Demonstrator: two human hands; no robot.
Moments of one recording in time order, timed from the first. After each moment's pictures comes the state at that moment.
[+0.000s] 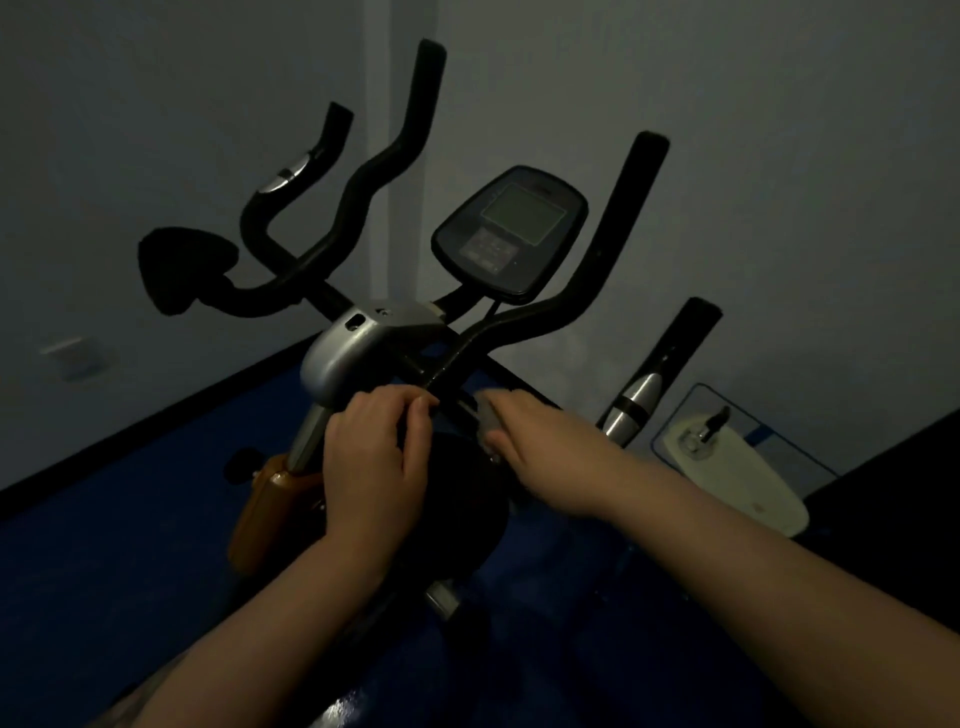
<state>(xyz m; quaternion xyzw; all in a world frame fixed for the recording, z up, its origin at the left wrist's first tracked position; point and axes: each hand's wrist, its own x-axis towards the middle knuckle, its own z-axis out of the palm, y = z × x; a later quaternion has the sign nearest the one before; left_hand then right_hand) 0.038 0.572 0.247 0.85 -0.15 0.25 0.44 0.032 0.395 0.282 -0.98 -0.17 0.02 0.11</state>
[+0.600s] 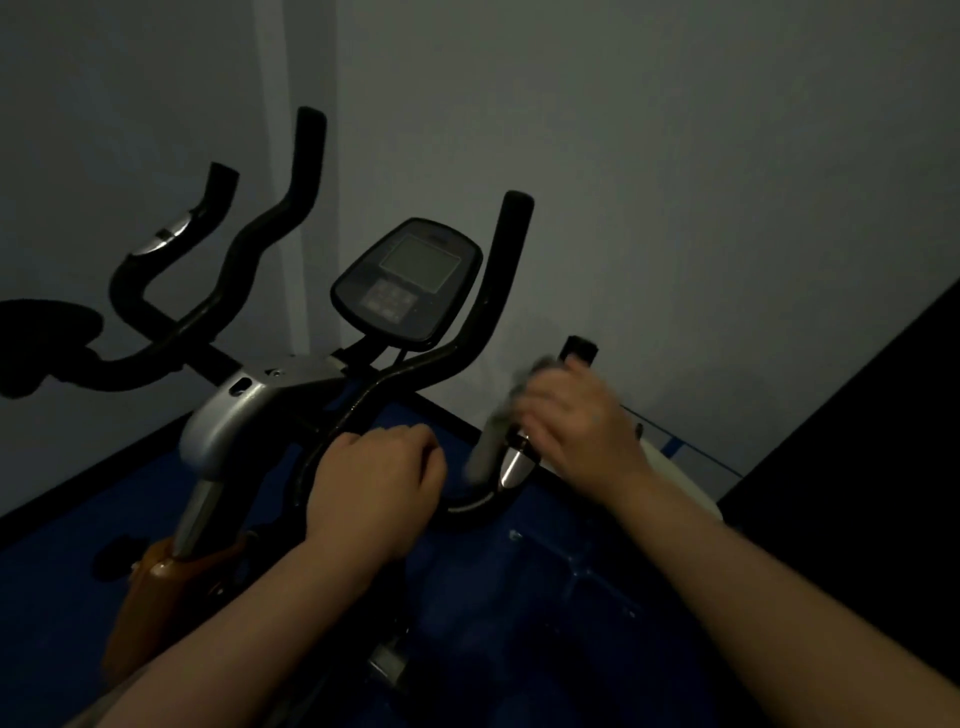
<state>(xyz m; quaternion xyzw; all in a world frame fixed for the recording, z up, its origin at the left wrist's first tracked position) 0.054 0.504 0.281 0.94 -0.24 0.12 0.22 0.032 0.279 0.295 -0.92 -0.19 -0.33 0.00</state>
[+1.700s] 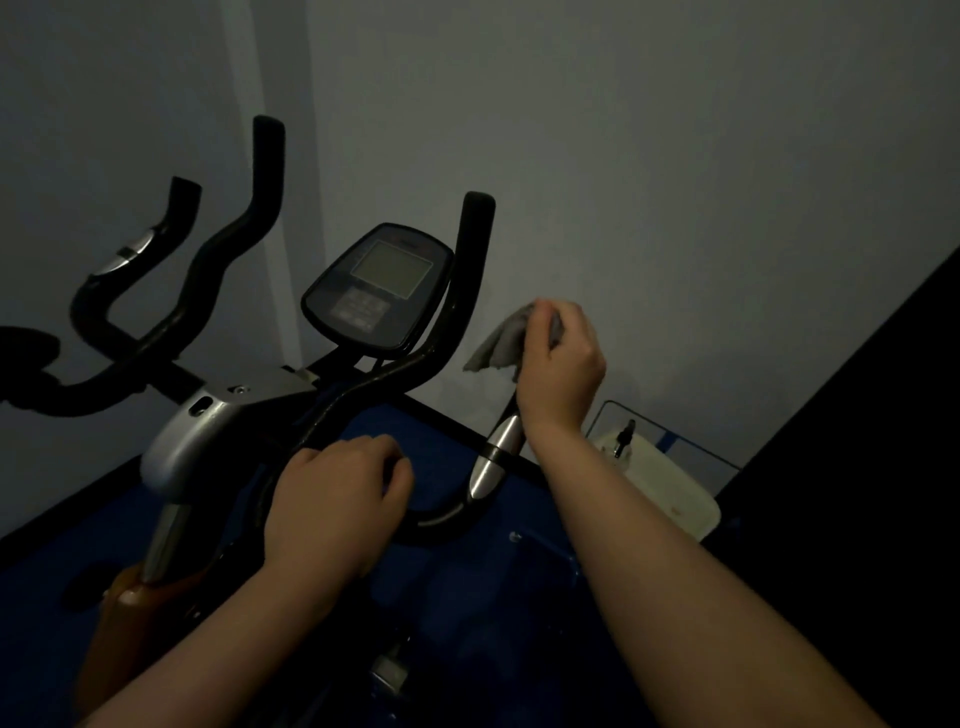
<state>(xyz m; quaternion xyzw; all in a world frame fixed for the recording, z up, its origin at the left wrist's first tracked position) 0.052 0.500 0.284 0.94 -0.21 0.12 0.22 0.087 0.299 0.313 -0.76 0.17 -0.52 0.35</state>
